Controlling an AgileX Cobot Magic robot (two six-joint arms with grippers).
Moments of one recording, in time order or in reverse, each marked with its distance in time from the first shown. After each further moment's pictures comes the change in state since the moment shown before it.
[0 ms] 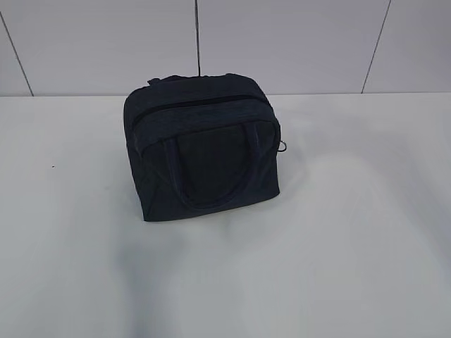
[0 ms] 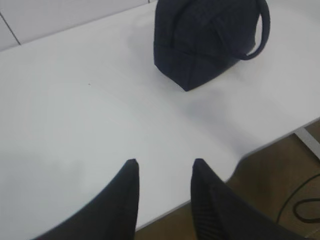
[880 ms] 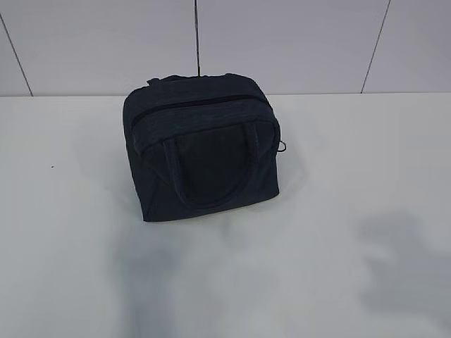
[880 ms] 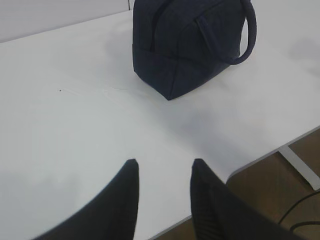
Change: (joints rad) left arm 0.000 -0.122 0.272 -0.072 -0.228 0.000; right arm 0.000 -0.703 0.730 -0.100 -0.043 0.235
